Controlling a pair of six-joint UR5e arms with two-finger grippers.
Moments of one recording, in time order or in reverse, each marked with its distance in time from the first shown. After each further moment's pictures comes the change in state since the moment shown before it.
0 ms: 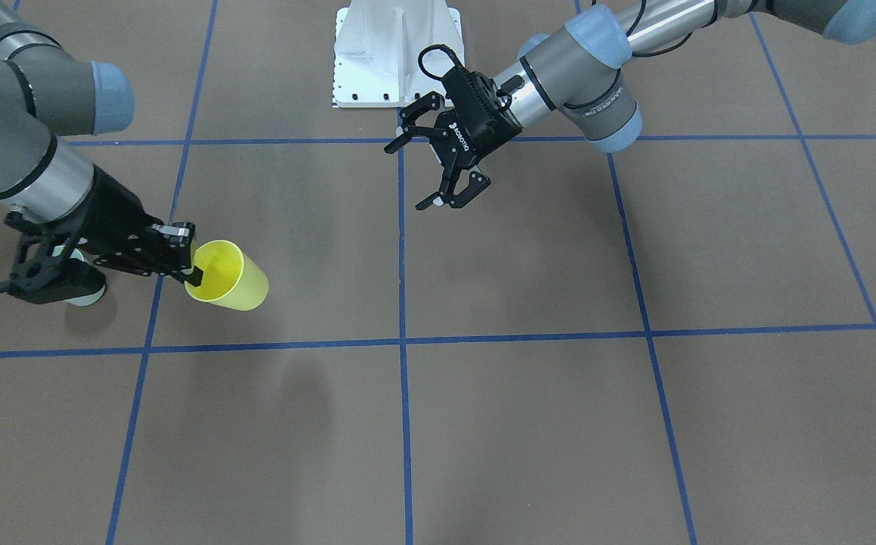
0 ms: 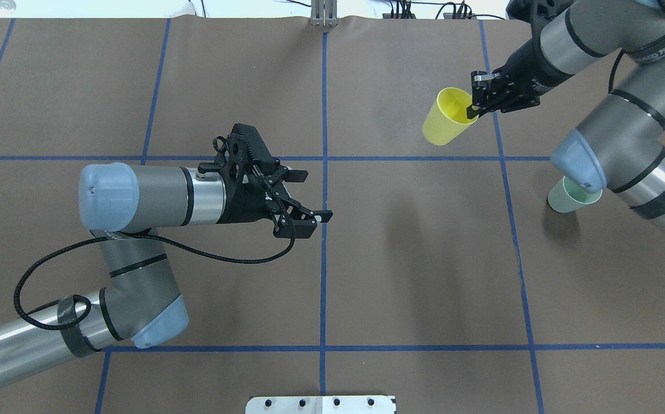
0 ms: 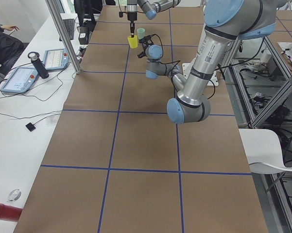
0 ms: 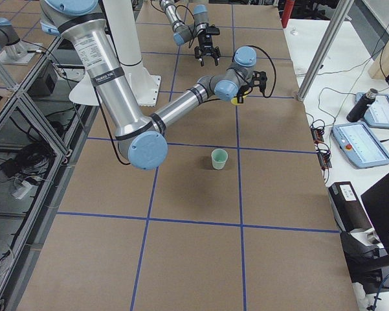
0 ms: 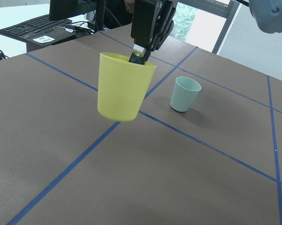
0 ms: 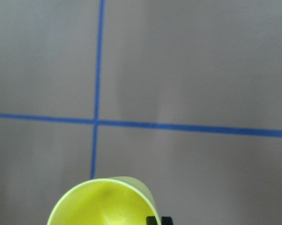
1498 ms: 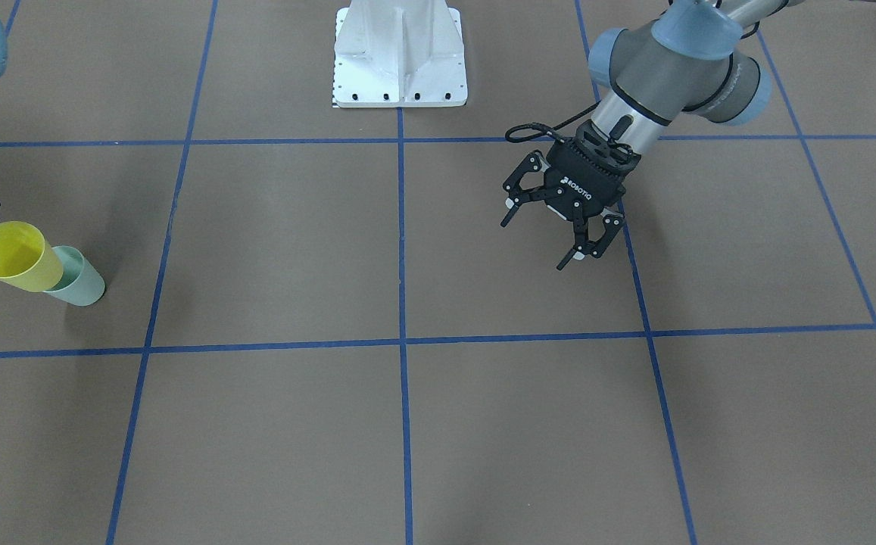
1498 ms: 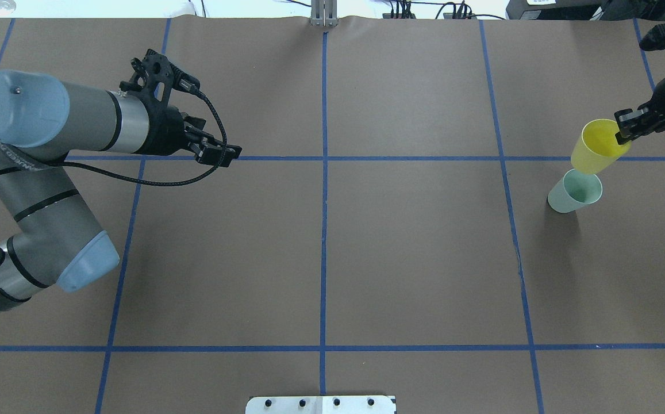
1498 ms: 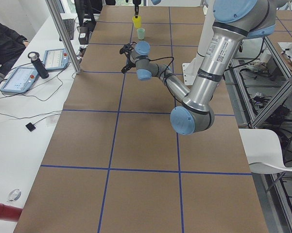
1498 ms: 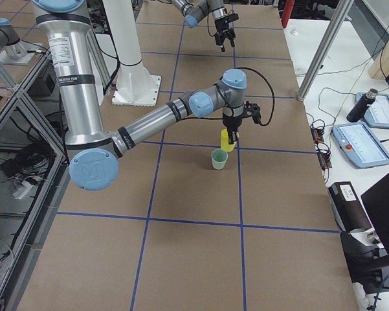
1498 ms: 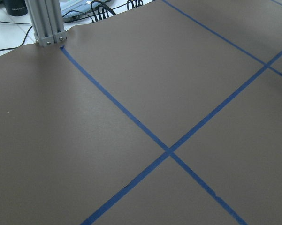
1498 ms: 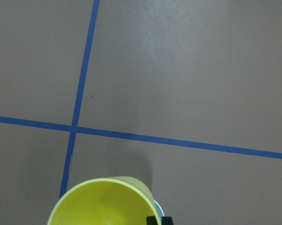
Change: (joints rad) left arm -0.217 0.097 -0.154 0.491 -0.081 -0.035; right arm 0.116 -0.294 0.217 -0.356 -0.149 -0.528
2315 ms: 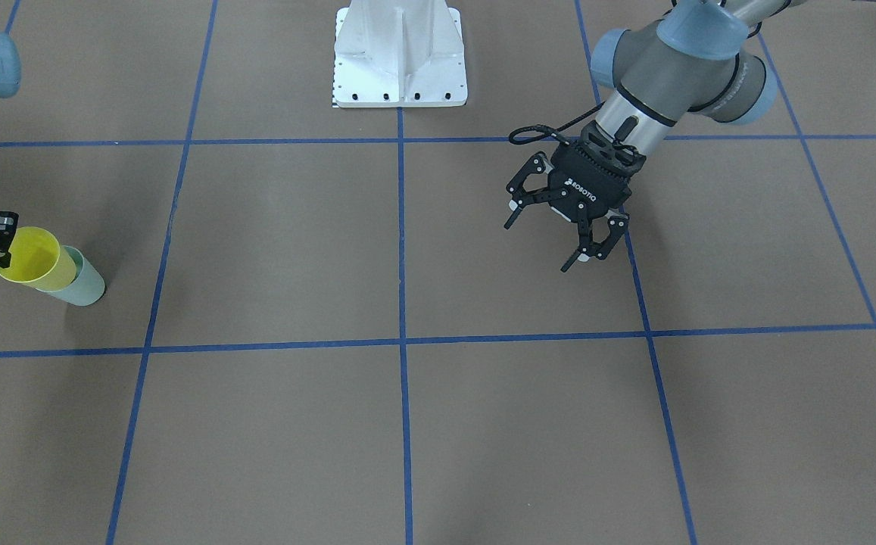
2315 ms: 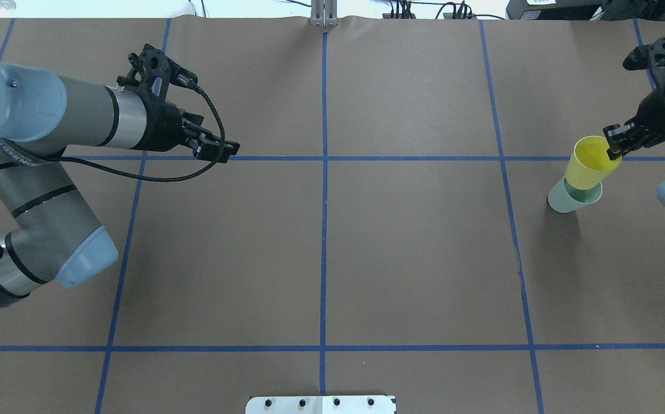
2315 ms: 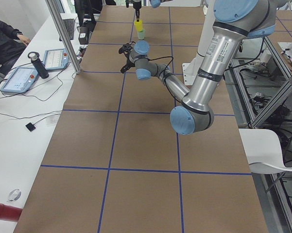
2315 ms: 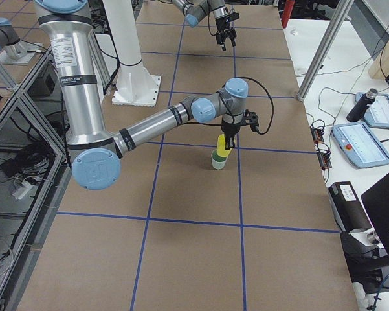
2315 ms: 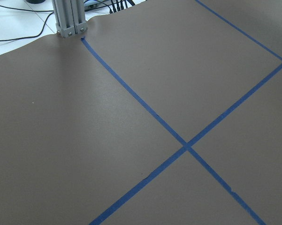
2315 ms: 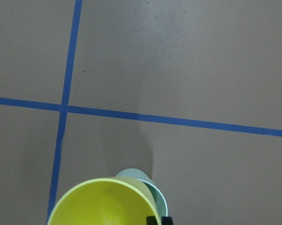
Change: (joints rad) left arm -0.007 -0.005 0.000 0.006 -0.005 0.000; right arm -0.034 0.002 -0.058 -0.004 0.011 -0.001
